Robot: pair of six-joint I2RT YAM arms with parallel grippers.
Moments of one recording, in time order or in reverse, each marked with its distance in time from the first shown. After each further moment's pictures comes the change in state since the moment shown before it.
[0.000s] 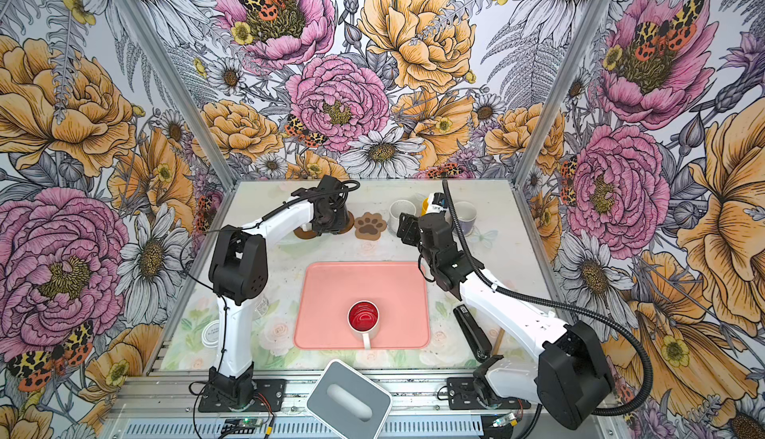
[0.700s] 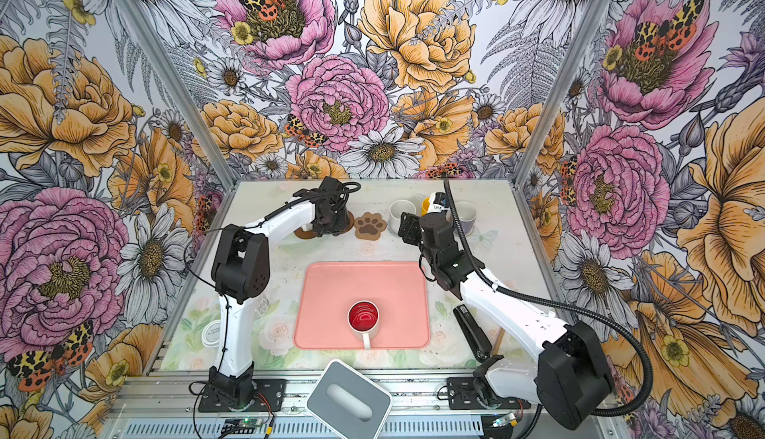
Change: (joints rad) left arm 0.000 0.020 0.005 0.000 0.000 0.000; right arm -0.010 0.000 0.000 0.000 0.000 0.000
